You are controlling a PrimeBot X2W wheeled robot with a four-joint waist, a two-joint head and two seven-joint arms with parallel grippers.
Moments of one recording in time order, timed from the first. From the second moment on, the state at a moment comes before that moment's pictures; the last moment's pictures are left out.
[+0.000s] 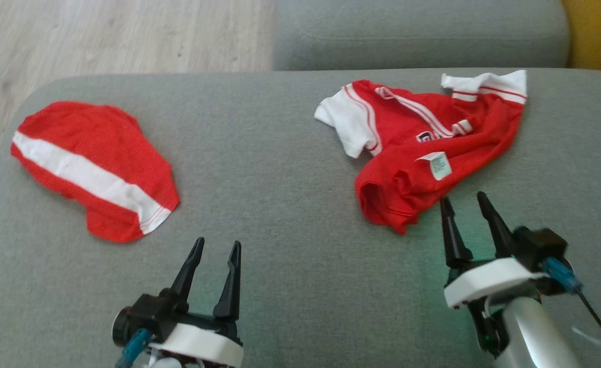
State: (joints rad) left arm -0.05 0.05 -0.30 0.31 -0.30 -0.11 -0.25; right arm -0.18 -0.05 0.11 0.46 0.22 0.13 -0.25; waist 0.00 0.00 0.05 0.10
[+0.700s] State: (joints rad) left arm -0.09 0.05 -0.33 0.32 -0.30 -0.12 -0.25; right arm -0.46 -0.05 0.15 0.95 0.33 0.13 -0.23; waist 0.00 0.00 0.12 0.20
